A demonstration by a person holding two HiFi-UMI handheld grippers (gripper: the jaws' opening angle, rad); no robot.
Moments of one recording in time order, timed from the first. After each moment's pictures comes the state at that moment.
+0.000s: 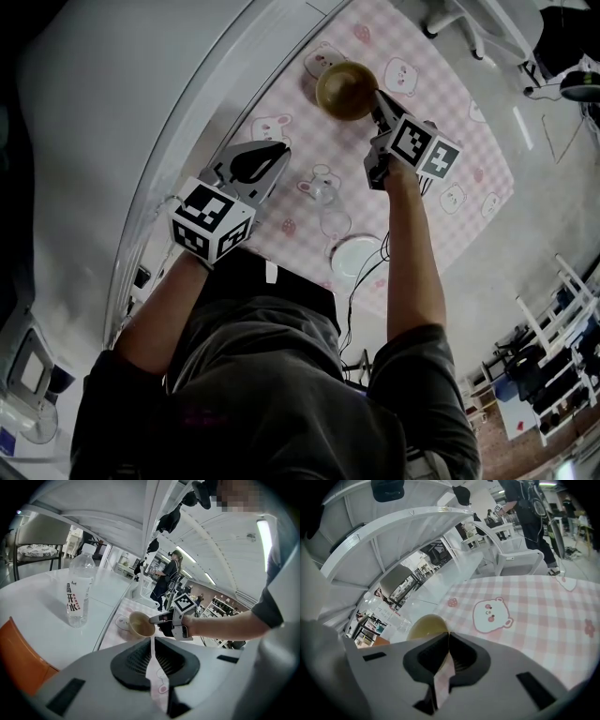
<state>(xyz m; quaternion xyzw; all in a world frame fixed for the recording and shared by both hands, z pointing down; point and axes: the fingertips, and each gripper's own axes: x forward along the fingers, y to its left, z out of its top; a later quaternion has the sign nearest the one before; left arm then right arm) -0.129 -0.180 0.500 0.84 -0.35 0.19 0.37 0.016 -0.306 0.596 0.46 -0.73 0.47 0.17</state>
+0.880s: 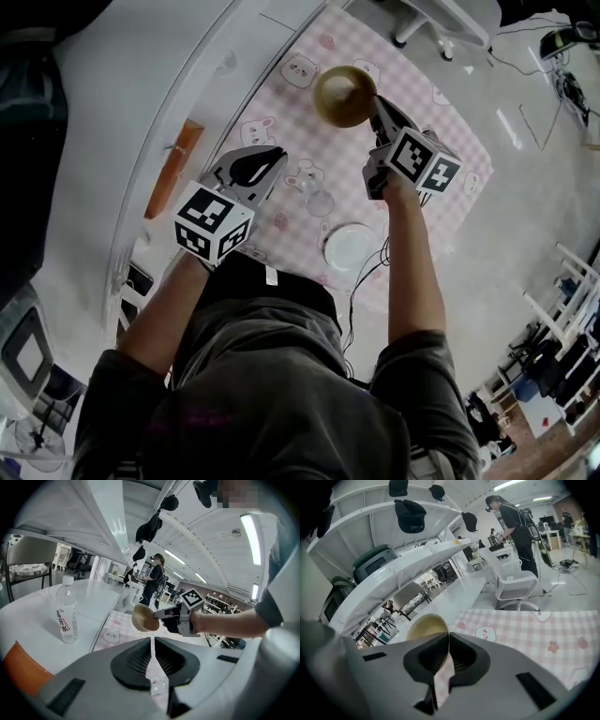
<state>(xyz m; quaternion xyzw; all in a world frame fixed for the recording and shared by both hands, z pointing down) -0.099 -0.158 0.424 0.87 -0.34 0.17 0.31 0.050 -0.278 0.471 0.49 -0.76 0.41 0.11</state>
